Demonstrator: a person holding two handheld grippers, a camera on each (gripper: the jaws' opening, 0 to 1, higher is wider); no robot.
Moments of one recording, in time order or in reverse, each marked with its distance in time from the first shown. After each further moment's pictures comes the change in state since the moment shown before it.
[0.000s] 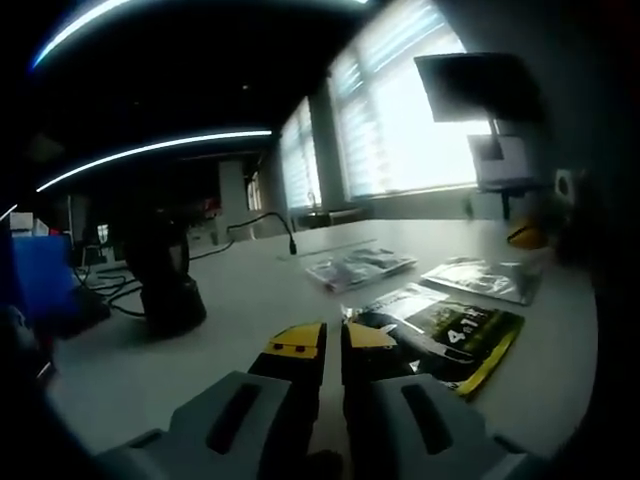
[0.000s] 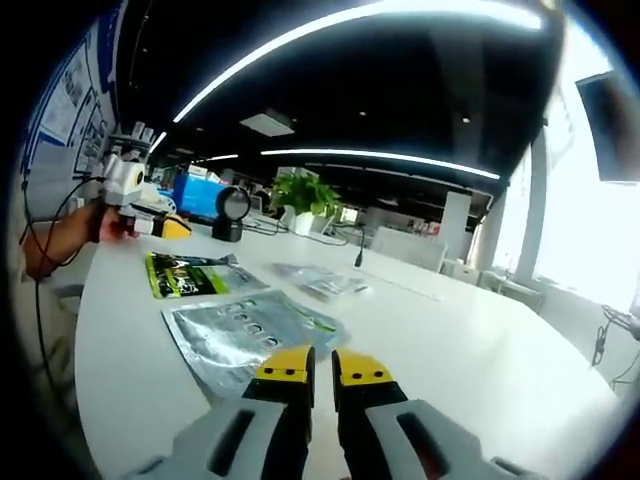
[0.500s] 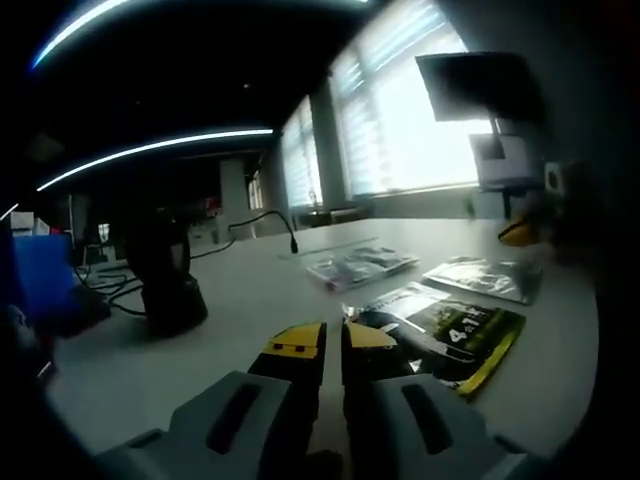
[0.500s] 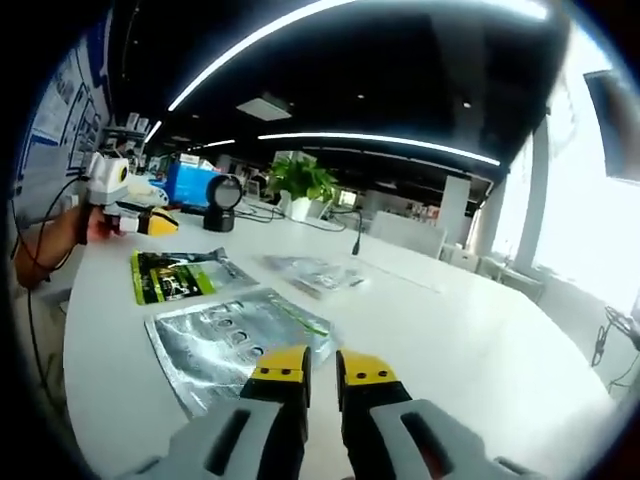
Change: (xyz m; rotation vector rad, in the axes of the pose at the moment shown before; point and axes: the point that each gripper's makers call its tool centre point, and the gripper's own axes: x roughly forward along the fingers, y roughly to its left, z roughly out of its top) left arm 0.000 0.001 -0.001 0.001 0.005 0.003; right arm 0.020 -0.004 0.009 0.021 0.077 0.005
